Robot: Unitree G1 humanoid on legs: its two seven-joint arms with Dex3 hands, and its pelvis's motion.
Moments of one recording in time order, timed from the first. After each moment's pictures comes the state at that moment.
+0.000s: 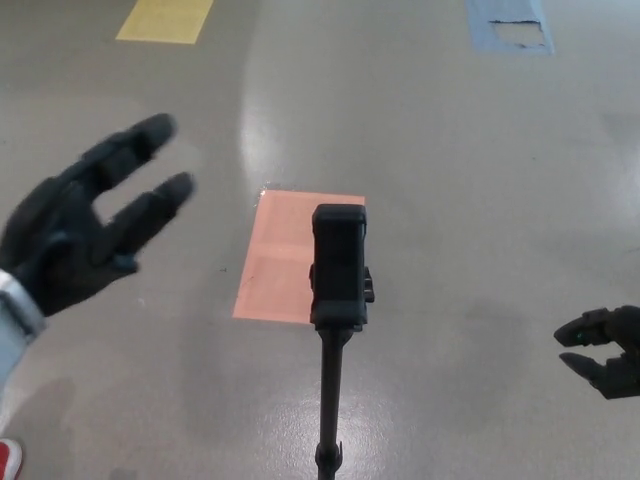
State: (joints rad) left_arm -0.41 0.40 0.27 0.22 -0.50 0.41 -0.54; right_arm -0.77 -0.49 0.22 1.32 -0.34 -0.06 0.42
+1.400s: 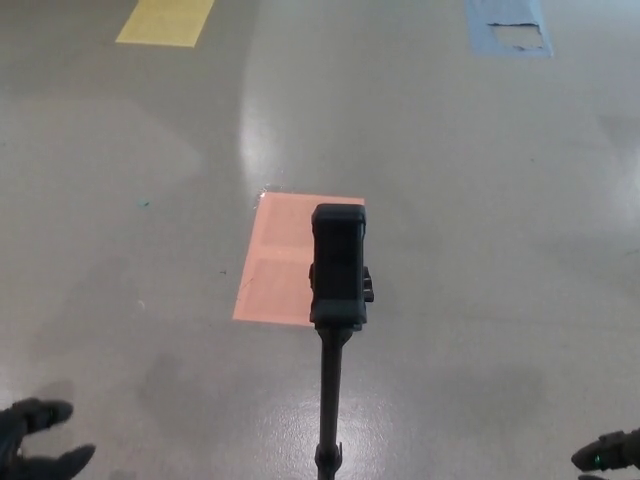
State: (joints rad) left_arm -0.38 0.54 -0.16 1.15 -0.04 -0.04 -0.18; right_arm -0.51 -0.48 0.21 1.29 -0.34 -0.09 0.42
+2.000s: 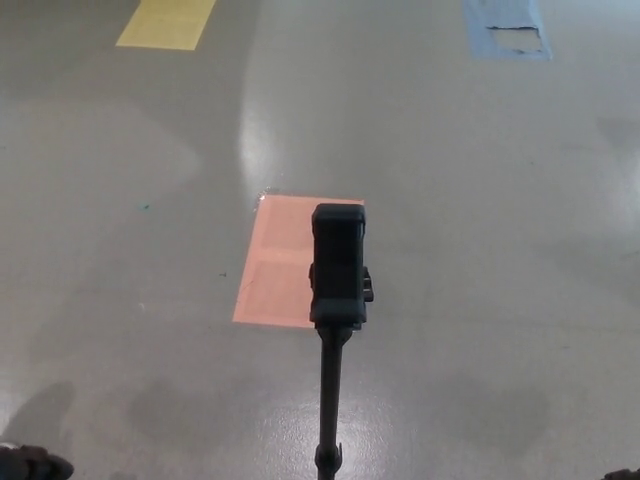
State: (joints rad) left_arm -0.39 0.58 -0.33 1.25 0.15 -0.15 -0.20; right_arm -0.44 -0.48 0.22 1.29 -0.35 -0.11 0.41
